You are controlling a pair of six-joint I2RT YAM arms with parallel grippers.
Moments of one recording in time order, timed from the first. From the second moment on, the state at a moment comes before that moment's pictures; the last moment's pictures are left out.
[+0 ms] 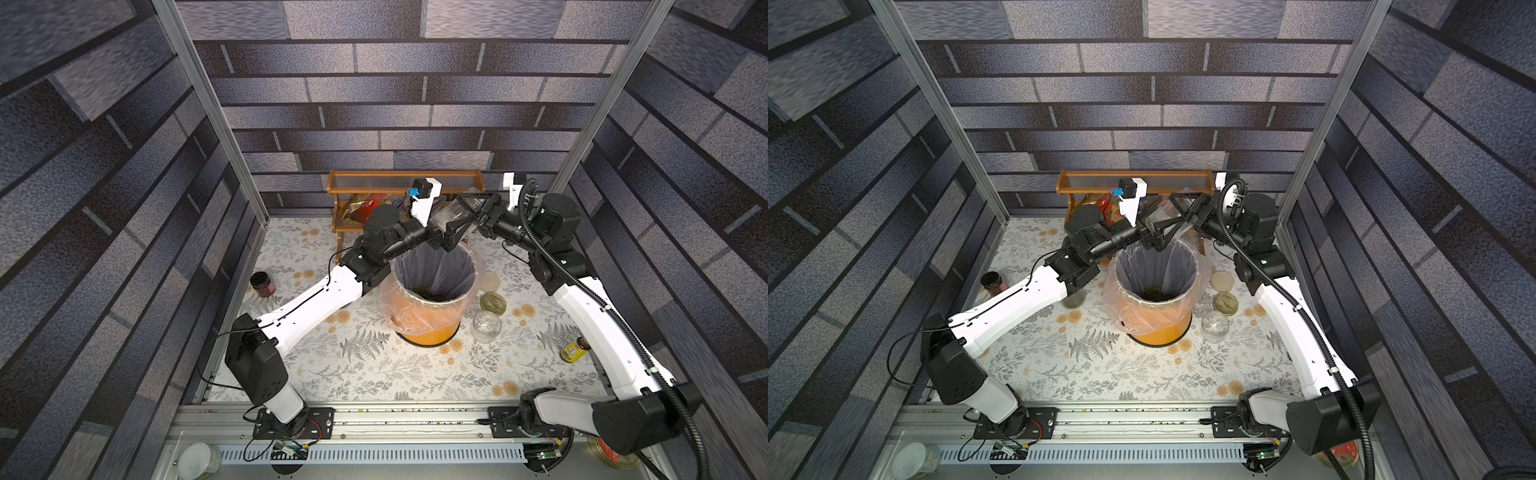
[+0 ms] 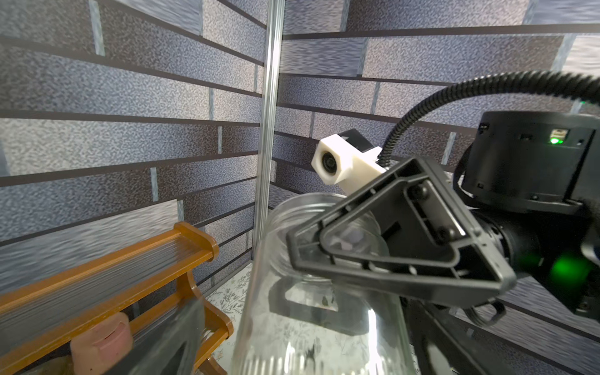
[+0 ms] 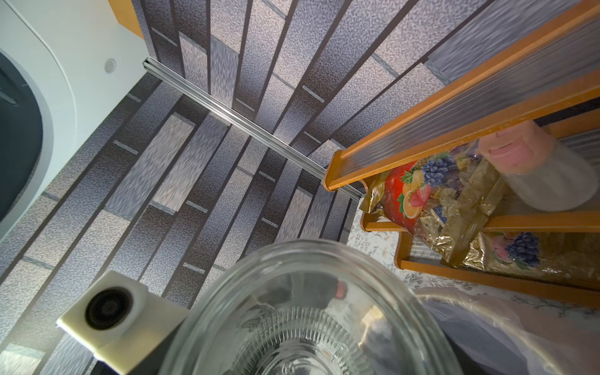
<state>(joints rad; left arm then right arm) -0.73 1.60 1.50 0.28 0.31 -0.16 0.27 1.27 1.35 -0.12 -0.60 0.95</state>
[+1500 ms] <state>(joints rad) -0.65 0.82 0.88 -0.11 0.01 -0.22 0.19 1.10 0.74 -0.17 0.14 0.33</state>
